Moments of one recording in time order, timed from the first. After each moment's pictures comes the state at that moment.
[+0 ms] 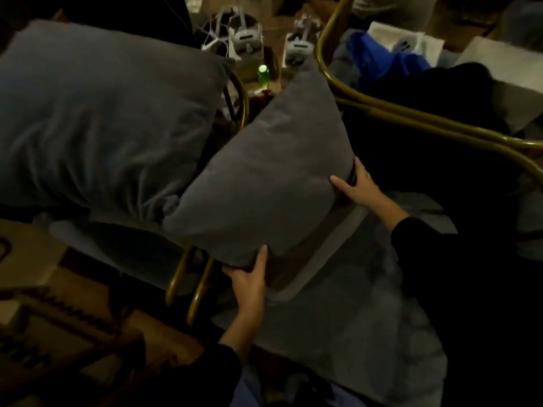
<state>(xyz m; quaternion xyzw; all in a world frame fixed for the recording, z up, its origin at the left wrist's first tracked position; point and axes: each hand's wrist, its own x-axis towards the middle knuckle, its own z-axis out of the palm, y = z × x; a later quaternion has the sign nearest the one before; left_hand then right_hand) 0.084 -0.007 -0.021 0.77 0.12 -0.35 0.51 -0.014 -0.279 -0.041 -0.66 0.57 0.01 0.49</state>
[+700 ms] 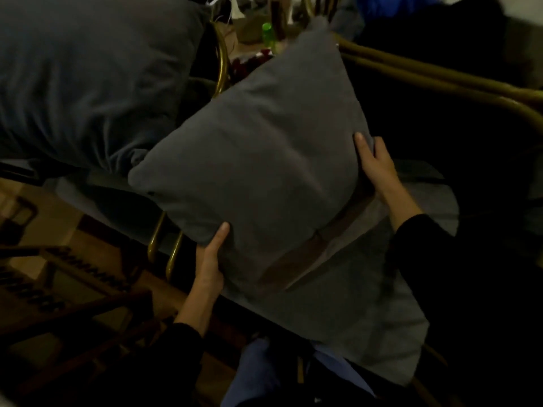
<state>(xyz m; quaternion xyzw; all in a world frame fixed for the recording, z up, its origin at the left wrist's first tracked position) 0.063 0.026 -0.035 0.68 0.11 -0.38 0.61 -0.096 -0.271 -0.036 -0.56 0.58 -0.14 0.58</state>
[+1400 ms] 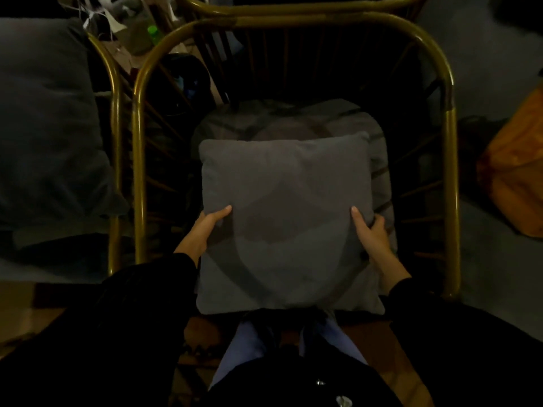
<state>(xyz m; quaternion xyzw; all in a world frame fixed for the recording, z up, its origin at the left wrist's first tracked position) 0.069 -0.021 -0.109 0.73 -0.04 -0.60 0.32 -0.273 -0.057 -0.097 -0.24 0.81 -0.13 0.51</state>
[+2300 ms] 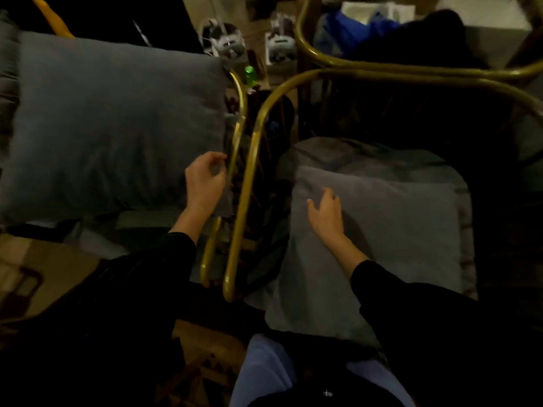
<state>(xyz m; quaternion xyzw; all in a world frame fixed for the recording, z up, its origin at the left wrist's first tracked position) 0.245 -0.021 0.036 0.83 -0.44 -0.14 0.31 0.014 -0.070 -0.037 -0.63 0.64 -0.10 0.43</state>
